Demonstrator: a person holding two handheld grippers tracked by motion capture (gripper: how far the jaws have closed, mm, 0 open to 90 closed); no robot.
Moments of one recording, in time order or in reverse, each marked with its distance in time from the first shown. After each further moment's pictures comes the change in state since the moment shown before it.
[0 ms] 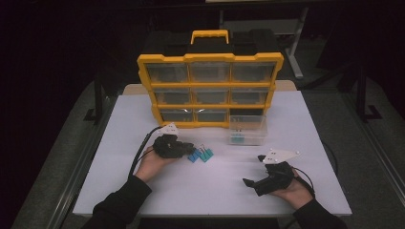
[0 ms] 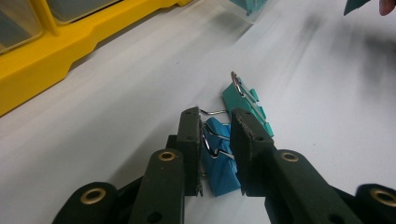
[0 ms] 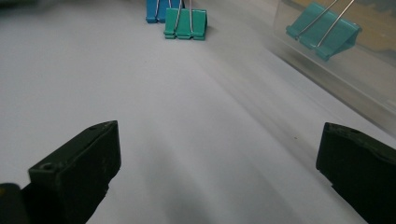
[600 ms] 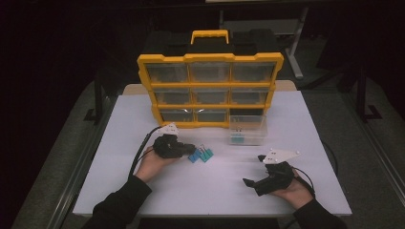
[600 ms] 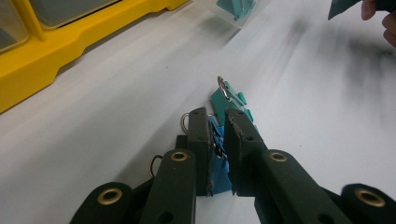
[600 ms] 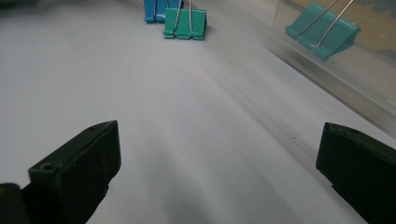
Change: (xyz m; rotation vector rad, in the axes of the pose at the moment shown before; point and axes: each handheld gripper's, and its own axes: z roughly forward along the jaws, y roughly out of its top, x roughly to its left) left arm -0.002 0.002 -0.002 -0.012 -0.038 -0.001; right arm 0.000 0.000 0.000 0.000 -0.001 -0.001
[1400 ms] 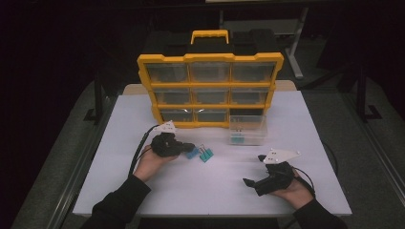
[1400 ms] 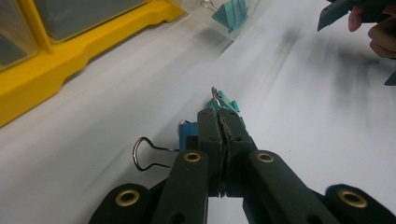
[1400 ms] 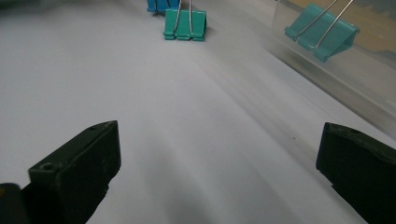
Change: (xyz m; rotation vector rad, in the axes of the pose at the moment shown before) left arm 0.000 0.005 -0.011 -0.023 -0.006 -0.001; right arm 0.000 0.000 -0.001 -0.005 0.001 -0.001
